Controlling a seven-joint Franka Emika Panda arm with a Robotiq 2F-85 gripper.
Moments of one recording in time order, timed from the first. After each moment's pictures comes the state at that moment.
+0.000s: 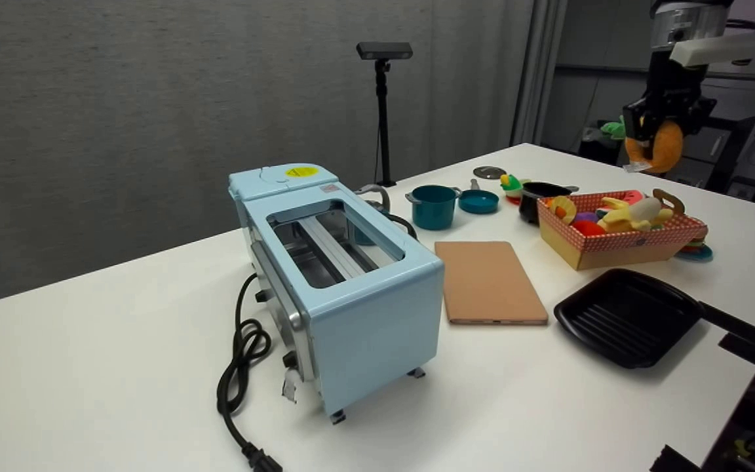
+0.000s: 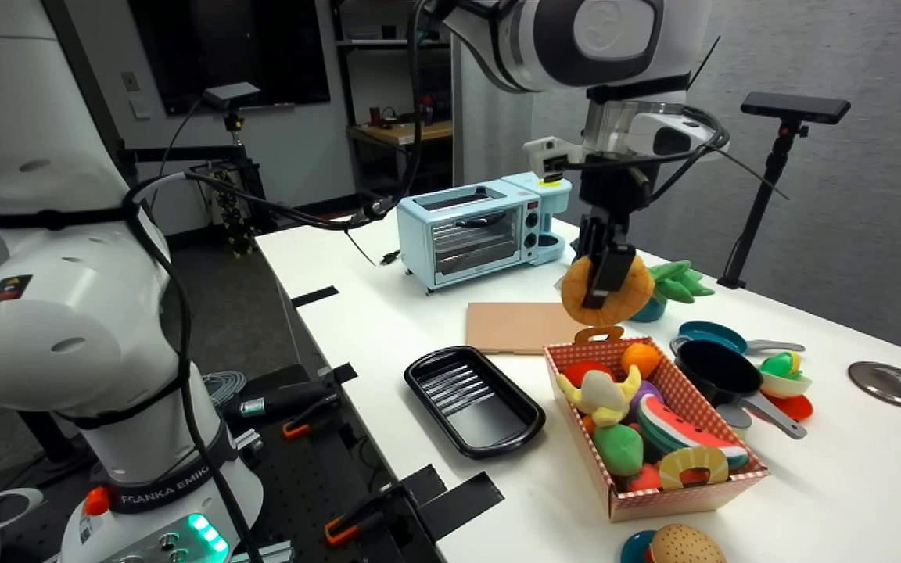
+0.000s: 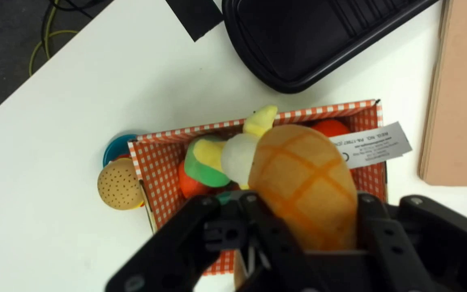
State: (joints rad) arm -0.18 -0.01 -0.16 -2.10 -0.07 2.00 0.35
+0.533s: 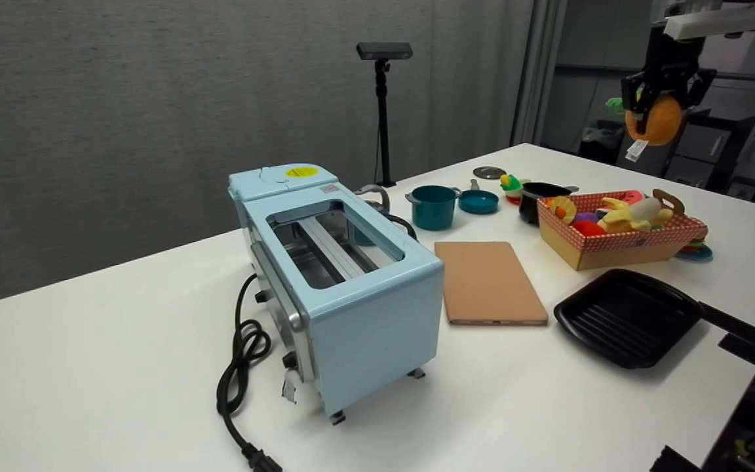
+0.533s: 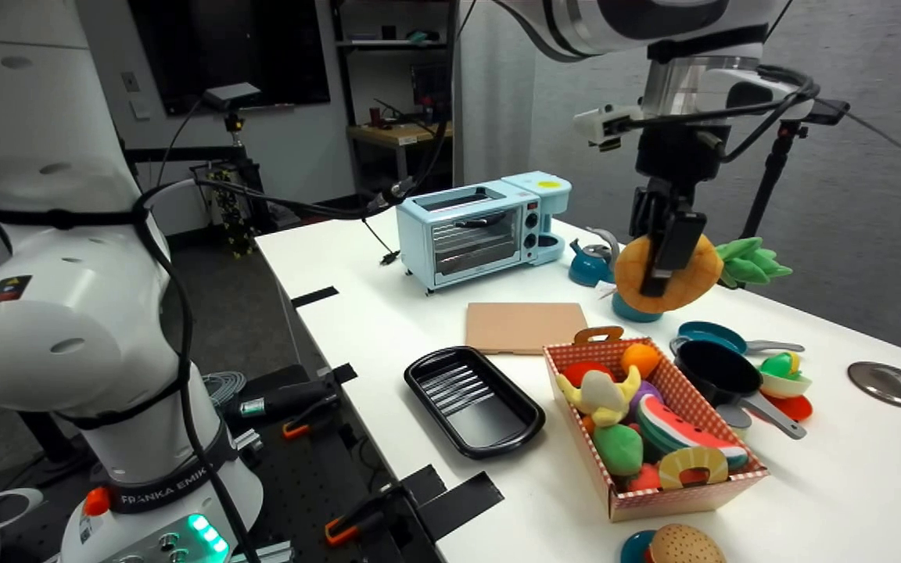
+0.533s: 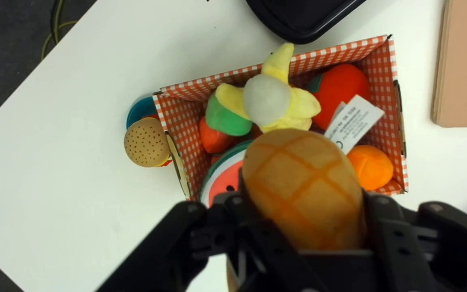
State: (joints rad) arm -0.18 0.08 -0.21 -1.91 -0.07 1.92 0.34
